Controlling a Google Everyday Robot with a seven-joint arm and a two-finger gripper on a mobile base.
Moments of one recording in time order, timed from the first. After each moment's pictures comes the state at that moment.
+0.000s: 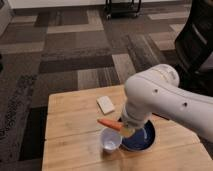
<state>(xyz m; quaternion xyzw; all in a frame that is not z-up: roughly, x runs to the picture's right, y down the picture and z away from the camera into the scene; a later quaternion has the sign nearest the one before) 0.105 0.148 0.541 -0.31 -0.01 0.13 0.94</state>
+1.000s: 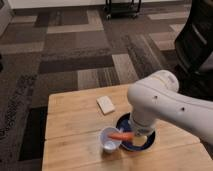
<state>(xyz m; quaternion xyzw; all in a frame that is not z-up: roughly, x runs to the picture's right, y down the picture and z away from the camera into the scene) 0.117 0.162 0.556 -0.33 0.04 0.03 0.94</state>
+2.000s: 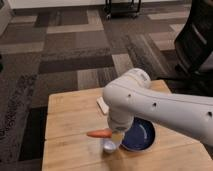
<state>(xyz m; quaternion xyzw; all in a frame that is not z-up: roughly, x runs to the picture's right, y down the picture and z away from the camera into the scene) 0.033 0.165 0.568 -0.33 -0.05 0.01 0.94</state>
